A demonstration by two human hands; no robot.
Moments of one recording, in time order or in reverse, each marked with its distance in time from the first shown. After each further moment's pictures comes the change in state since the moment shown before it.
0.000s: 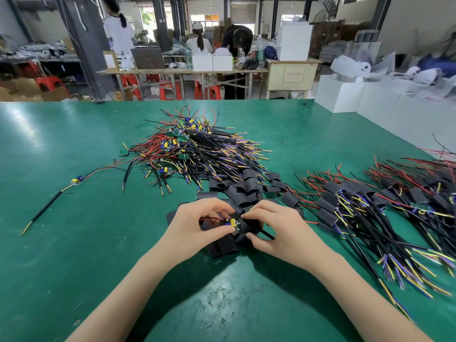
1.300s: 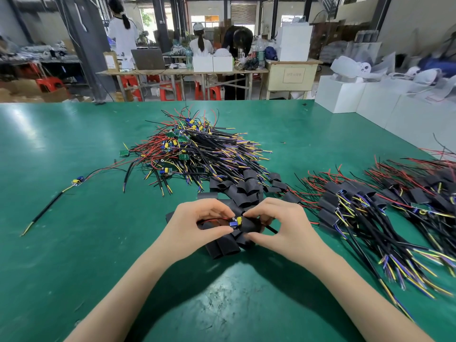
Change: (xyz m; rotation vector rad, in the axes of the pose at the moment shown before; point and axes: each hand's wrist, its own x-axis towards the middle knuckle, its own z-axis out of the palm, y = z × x) left_hand 0.000 -0.004 -0.003 -0.216 -0.050 -0.067; right_hand 0.004 -0.003 -0.003 0.209 0.086 0.110
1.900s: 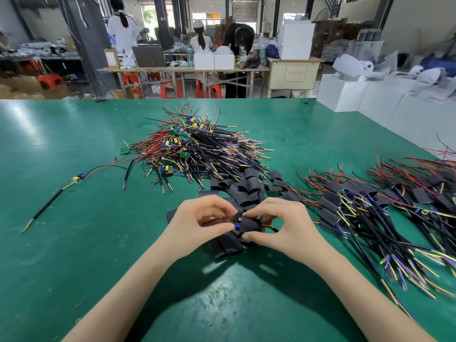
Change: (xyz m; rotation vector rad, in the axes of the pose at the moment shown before) left_hand 0.000 0.000 0.003 -0.129 -0.007 -0.077; right_hand 0.001 -0.004 -0.002 0.048 -0.002 0.050
